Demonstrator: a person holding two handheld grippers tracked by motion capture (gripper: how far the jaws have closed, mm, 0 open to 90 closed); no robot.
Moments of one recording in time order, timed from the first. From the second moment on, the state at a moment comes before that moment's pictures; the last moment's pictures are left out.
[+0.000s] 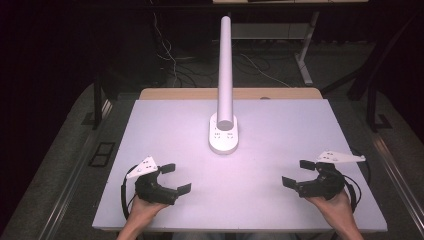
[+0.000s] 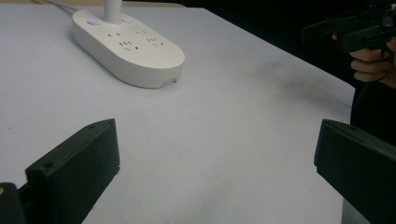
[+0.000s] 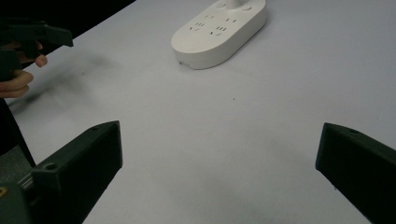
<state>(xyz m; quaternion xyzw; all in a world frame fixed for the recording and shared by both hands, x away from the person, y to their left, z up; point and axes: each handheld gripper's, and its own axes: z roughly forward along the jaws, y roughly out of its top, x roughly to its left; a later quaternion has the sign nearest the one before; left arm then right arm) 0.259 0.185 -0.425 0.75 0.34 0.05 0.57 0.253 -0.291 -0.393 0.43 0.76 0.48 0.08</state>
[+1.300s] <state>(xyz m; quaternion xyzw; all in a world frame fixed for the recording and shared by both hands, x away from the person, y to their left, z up) 0.260 0.185 -0.426 0.75 0.34 0.05 0.57 0.315 -0.258 -0.348 0.39 0.80 0.45 0.07</state>
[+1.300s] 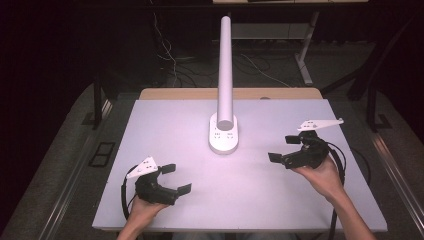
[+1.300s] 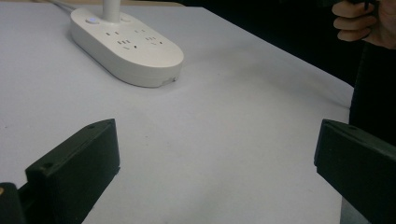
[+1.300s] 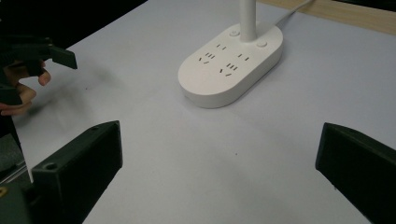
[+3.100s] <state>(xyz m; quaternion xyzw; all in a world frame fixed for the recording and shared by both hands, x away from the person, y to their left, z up) 0.261 0.186 -0.425 0.75 0.34 0.05 0.57 0.428 -0.199 -0.342 0.39 0.81 0.44 0.06</state>
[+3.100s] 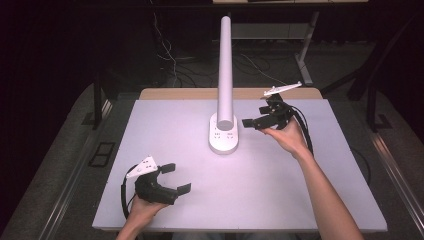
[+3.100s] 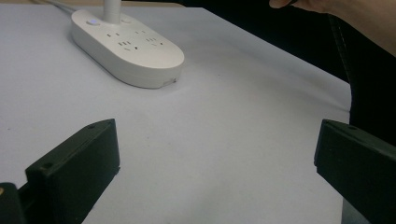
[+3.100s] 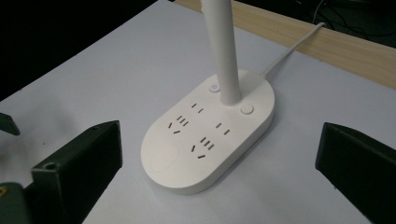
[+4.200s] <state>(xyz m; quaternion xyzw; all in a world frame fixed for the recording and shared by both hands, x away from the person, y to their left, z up) 0.261 0.188 -0.424 0.75 0.33 0.05 0.57 0.486 -0.176 -0.371 0.41 0.81 0.42 0.04</state>
